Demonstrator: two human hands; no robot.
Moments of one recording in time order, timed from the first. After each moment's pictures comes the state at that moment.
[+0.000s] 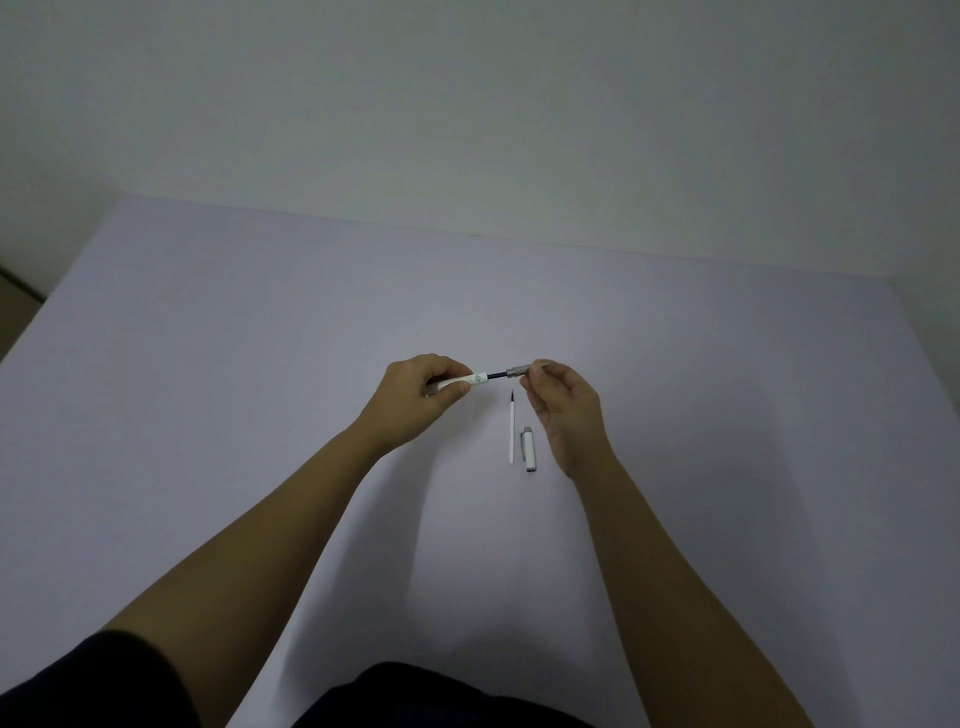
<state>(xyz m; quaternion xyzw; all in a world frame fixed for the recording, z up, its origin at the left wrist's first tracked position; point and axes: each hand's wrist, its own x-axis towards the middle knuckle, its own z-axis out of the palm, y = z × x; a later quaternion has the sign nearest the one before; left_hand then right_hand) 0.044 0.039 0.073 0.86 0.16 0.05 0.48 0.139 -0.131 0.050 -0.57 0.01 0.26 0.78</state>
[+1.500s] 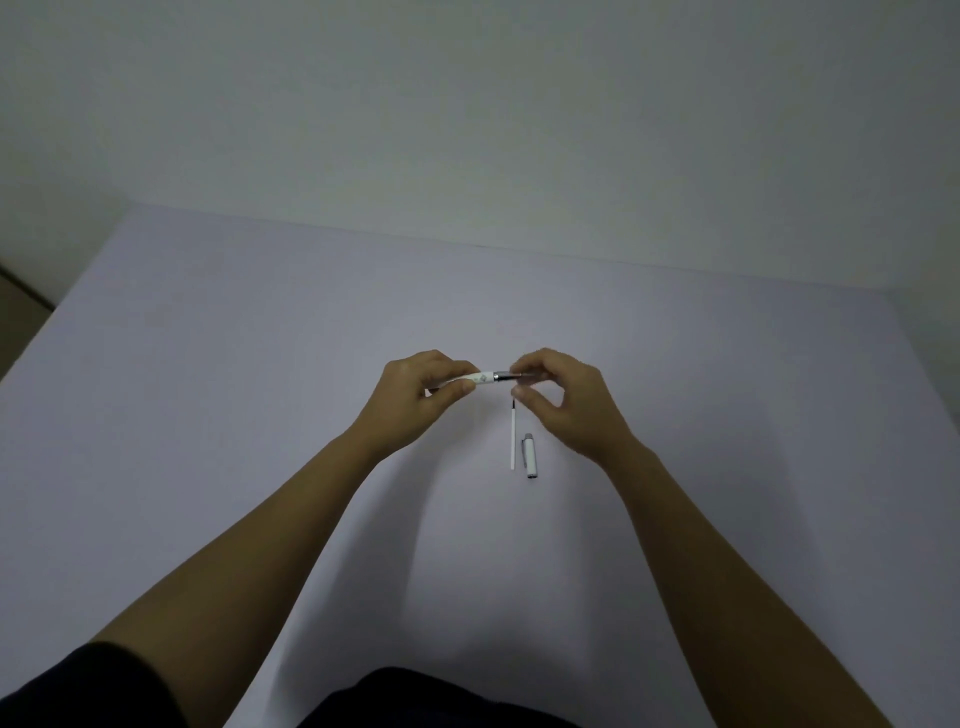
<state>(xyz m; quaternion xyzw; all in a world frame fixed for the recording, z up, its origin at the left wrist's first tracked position) 0.038 0.039 0.092 0.89 0.09 0.12 0.43 0.151 -0.142 0.092 -0.80 -0.40 0.11 0.44</state>
